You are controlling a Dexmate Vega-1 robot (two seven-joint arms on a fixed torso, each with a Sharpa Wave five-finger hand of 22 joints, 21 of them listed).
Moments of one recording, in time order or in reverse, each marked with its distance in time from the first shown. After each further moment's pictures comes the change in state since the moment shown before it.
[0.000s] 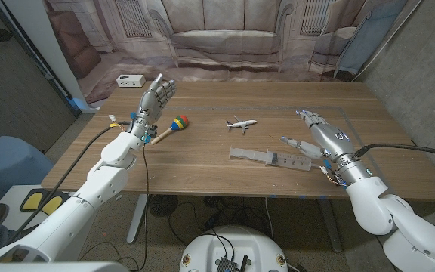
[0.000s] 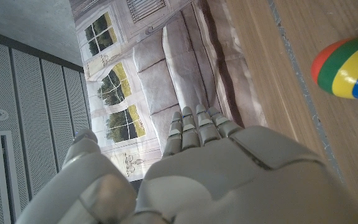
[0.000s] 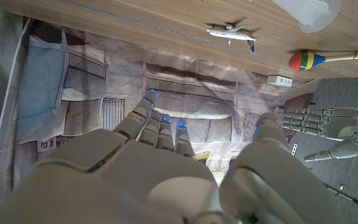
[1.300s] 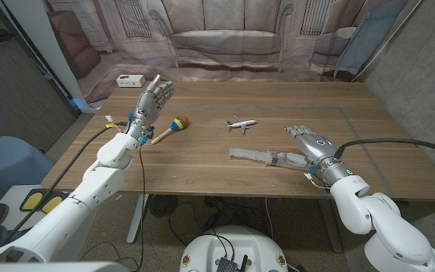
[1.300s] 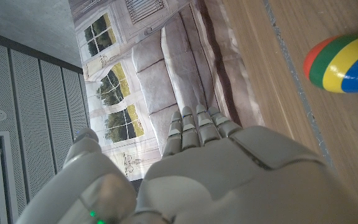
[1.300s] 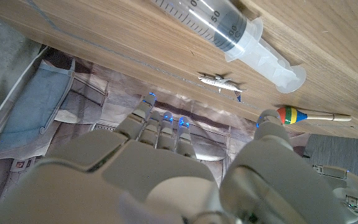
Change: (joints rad) left arm 0.013 0.021 -0.015 -0.001 -0.020 0.003 -0.024; left_hand 0.005 0.005 0.000 0.000 0.000 0.004 -0.004 0.000 0.000 0.003 -0.004 0.000 0.000 0.000 0.000 -0.004 0.000 0.005 0.005 -0.008 0.000; right arm 0.128 -0.133 -0.257 -0.106 -0.146 -0.338 0.241; right_hand 0.030 -0.012 0.003 -0.003 0.000 0.047 -0.018 0.016 0.000 0.031 -0.009 0.011 0.000 -0.009 -0.009 0.000 0.000 -0.048 0.002 -0.004 0.000
